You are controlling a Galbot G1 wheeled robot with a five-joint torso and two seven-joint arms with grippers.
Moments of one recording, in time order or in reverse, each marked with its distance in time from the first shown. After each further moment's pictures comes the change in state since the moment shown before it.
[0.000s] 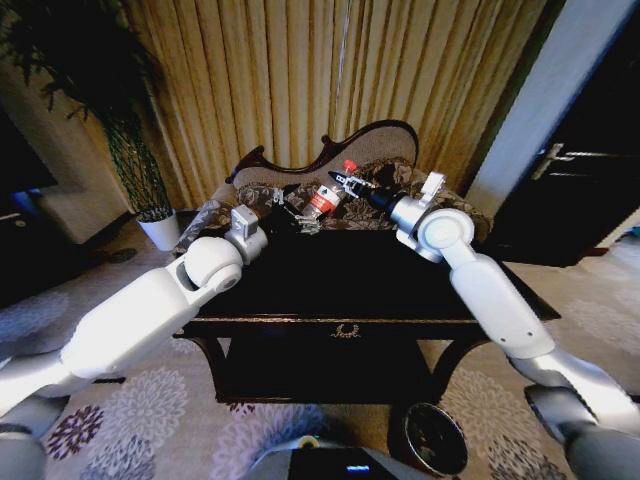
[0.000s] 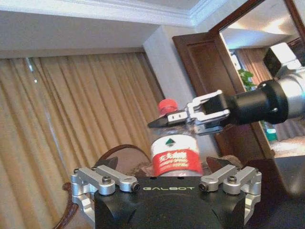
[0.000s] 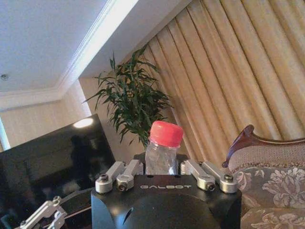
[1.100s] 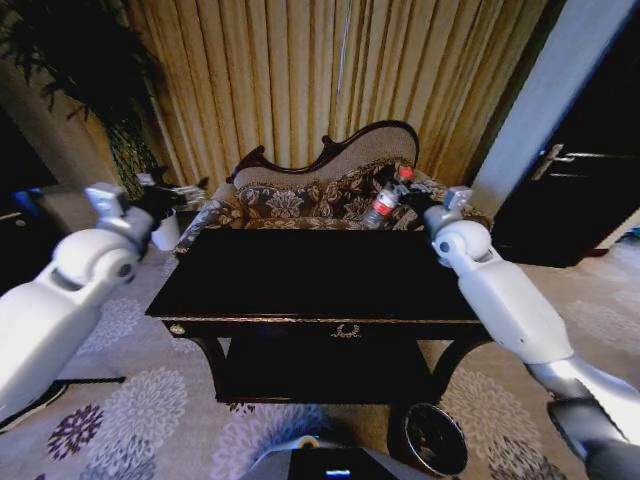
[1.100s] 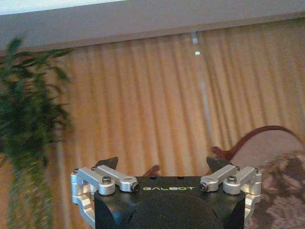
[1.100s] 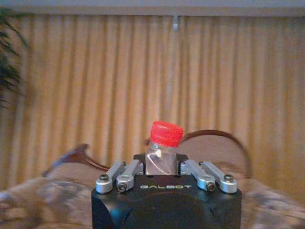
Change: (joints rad) left arm 0.617 0.257 -0.900 0.004 -0.233 0.077 -0.166; right arm -0.146 -0.119 0.122 -0.133 -0.601 0.137 0.199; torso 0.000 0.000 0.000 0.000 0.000
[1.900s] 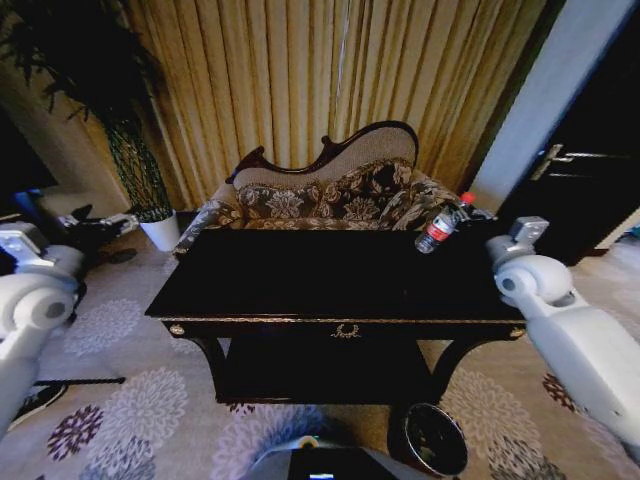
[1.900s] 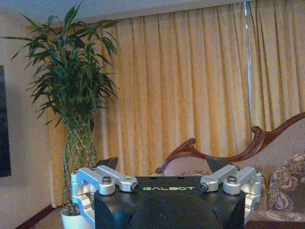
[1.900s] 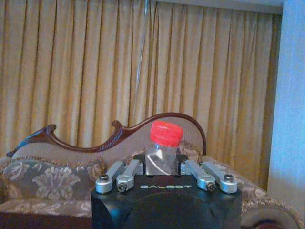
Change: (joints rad) left arm 0.431 -0.114 -0.372 -0.040 0.029 0.001 0.006; right arm -0.506 -0.132 0.433 0.225 0.075 -0.033 0.014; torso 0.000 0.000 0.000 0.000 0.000
